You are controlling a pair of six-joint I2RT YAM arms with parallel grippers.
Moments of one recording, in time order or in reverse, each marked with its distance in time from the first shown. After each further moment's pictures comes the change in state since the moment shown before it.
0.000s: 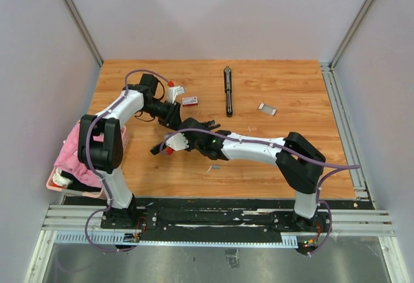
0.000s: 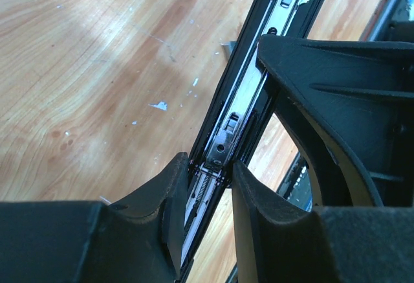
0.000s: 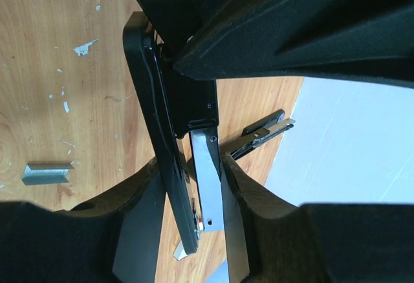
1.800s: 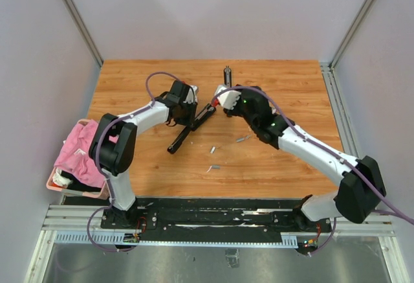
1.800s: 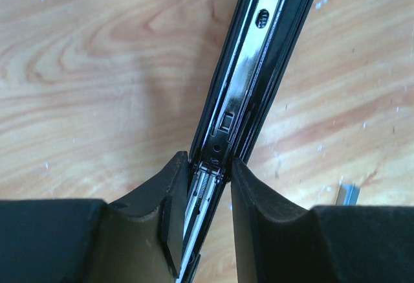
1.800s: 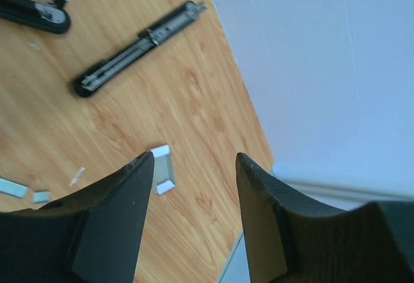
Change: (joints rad) left arm -0.271 -0.029 -0.179 0.544 -0.769 -0.531; right arm -0.323 -0.447 -0.217 0.101 -0.071 0.165
